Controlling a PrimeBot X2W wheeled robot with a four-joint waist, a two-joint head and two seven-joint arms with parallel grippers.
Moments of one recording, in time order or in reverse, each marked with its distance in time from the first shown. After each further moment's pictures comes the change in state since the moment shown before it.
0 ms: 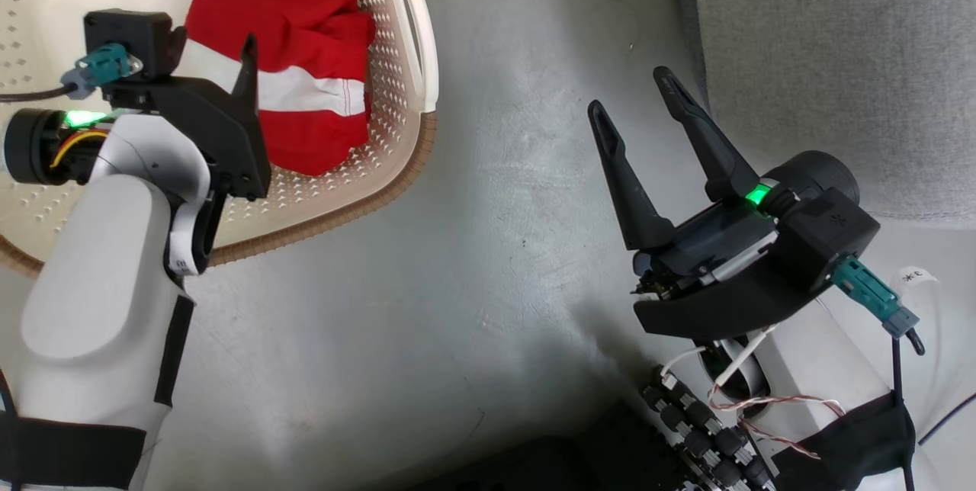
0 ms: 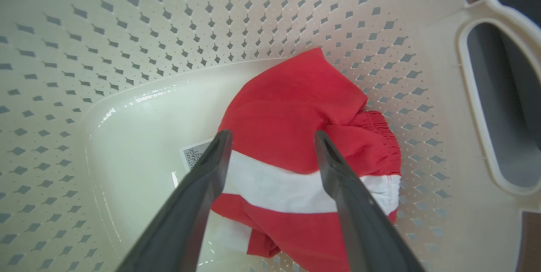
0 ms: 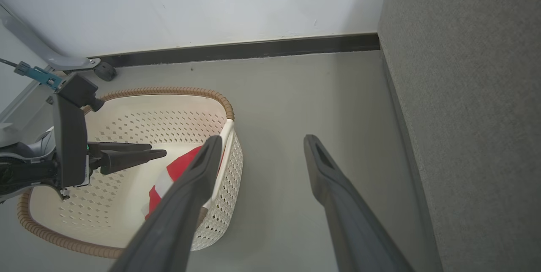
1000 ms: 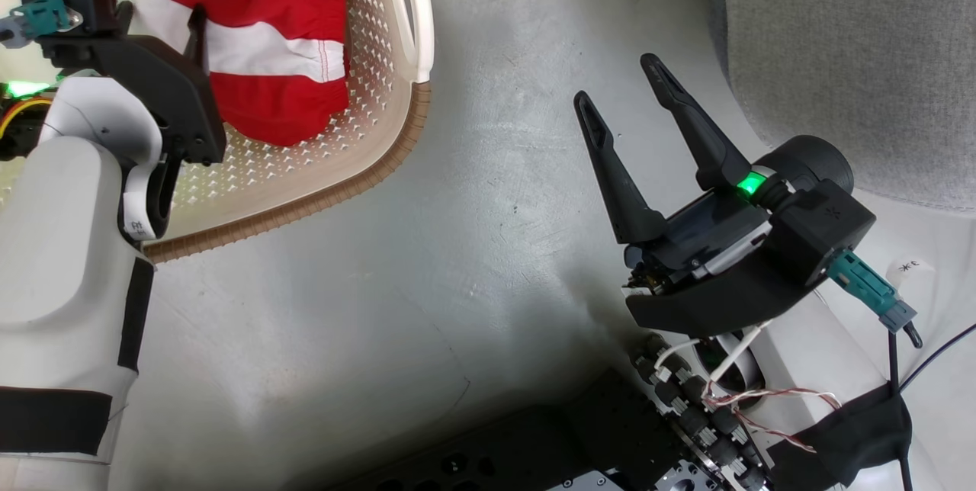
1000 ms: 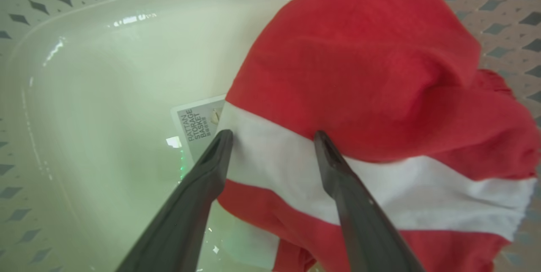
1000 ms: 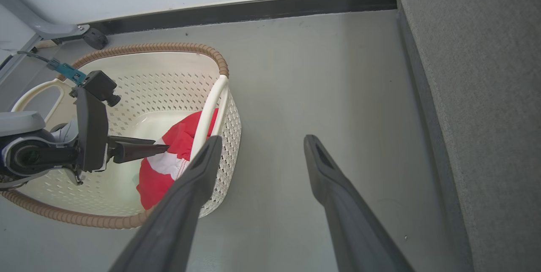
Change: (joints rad) left arm -0.097 0.029 0.028 0.097 -0.010 -0.003 0.049; right arm -0.024 0.005 0.020 -0.011 -0.014 0.010 0.000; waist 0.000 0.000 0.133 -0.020
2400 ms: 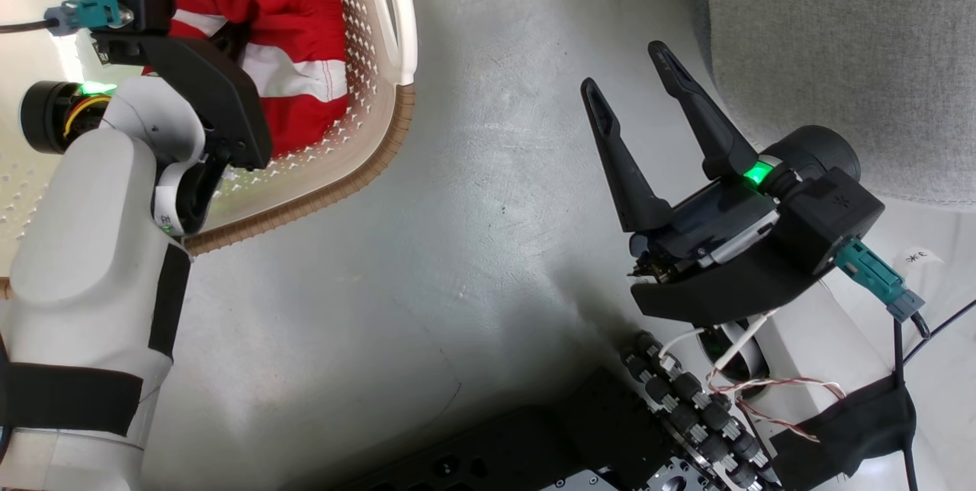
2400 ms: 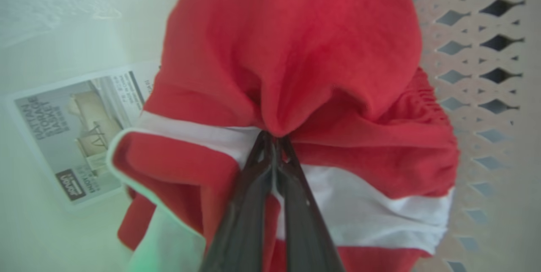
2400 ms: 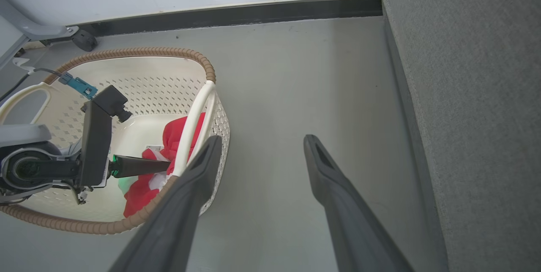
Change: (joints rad) left arm -0.042 -0.062 -0.028 0.104 -0.112 -0.132 0.023; right arm -0.017 0.003 -0.017 0.011 0.000 0.007 0.000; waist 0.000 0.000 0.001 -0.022
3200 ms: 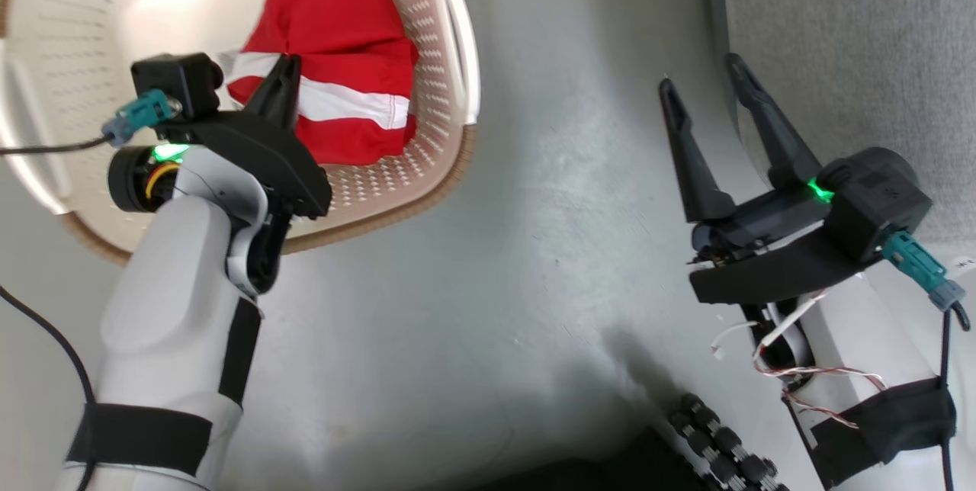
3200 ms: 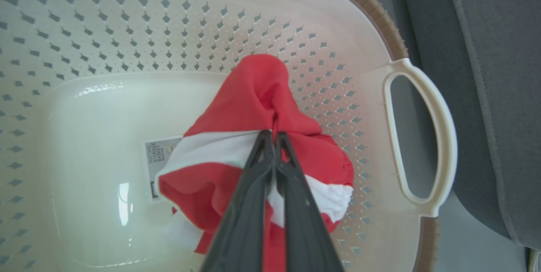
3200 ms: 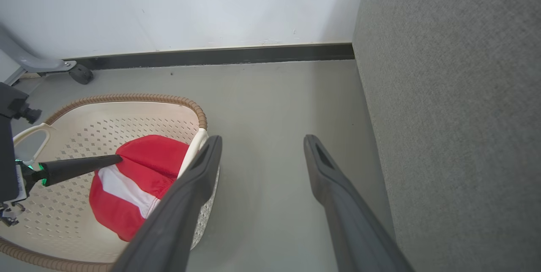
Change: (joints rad) left arm 0.100 -0.103 0.043 0.056 -0.028 -0.017 -0.288; right arm 0.028 -0.027 -0.107 0.080 -0.009 0.000 0.000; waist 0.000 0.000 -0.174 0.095
